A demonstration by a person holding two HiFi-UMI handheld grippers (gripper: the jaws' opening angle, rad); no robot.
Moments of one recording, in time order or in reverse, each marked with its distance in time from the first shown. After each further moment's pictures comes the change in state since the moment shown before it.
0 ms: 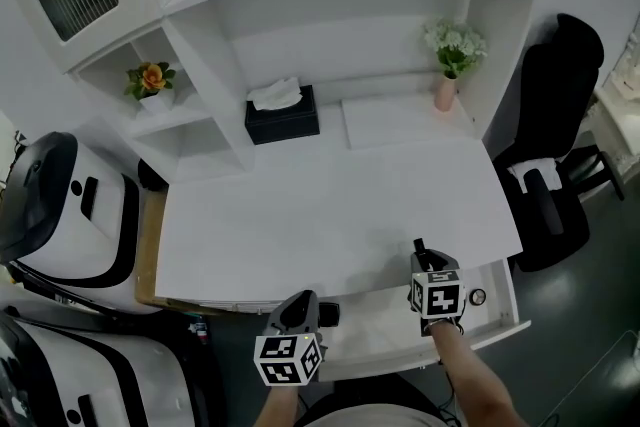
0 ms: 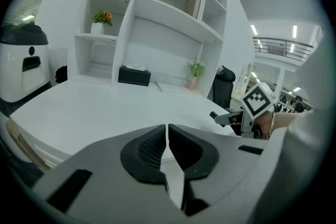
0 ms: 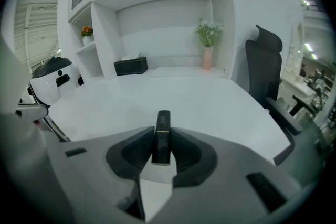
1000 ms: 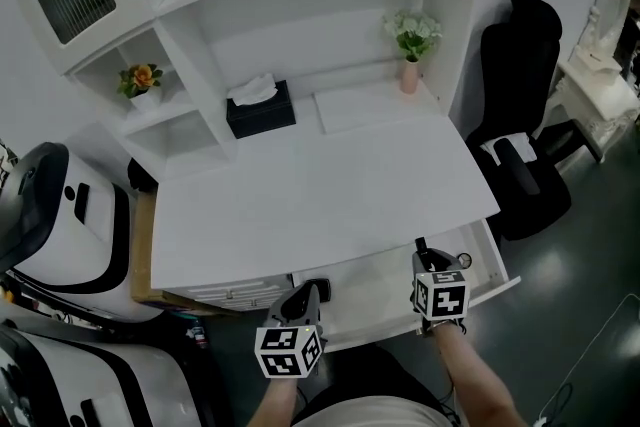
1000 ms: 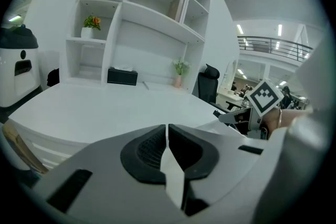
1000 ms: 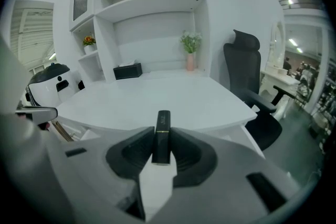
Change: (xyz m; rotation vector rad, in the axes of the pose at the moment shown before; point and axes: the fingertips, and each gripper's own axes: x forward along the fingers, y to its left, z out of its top) left arm -0.044 -0.036 -0.028 0.081 -0.002 -0.112; right arm -0.091 -0.005 -0.057 0.086 -0.051 -0.073
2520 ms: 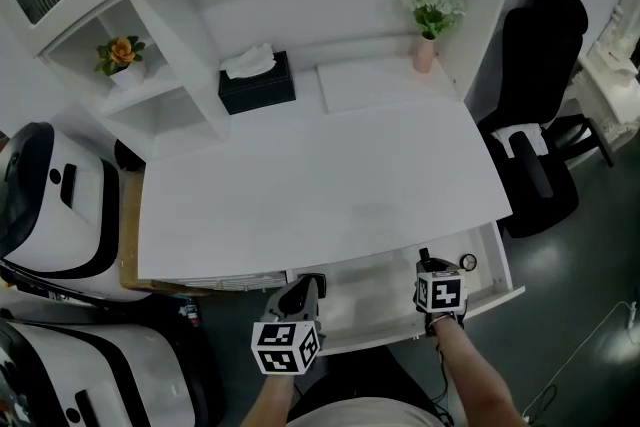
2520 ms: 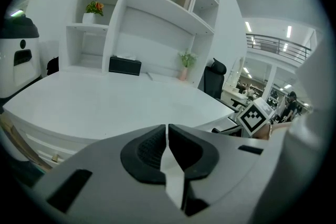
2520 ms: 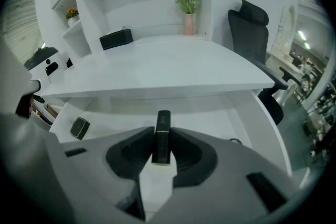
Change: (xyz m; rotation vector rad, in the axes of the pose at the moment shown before) left arm 0.038 0.010 -0.017 -0.054 0.076 0.028; right arm 0.072 -0.035 -0.081 0.002 0.282 -0.009
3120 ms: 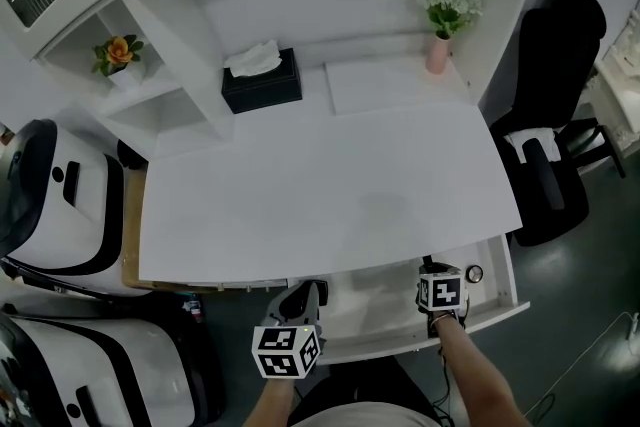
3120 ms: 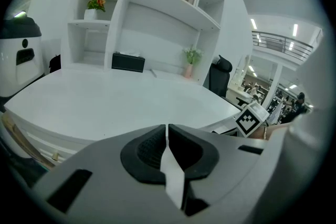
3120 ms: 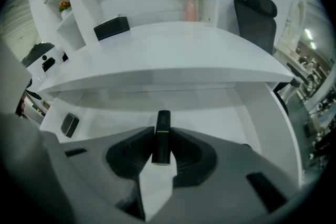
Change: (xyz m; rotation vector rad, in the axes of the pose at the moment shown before) left arm 0.018 0.008 -0.002 -0.018 0.031 0.048; right arm 0.044 -0.012 -0.005 -0.011 0.091 0.014
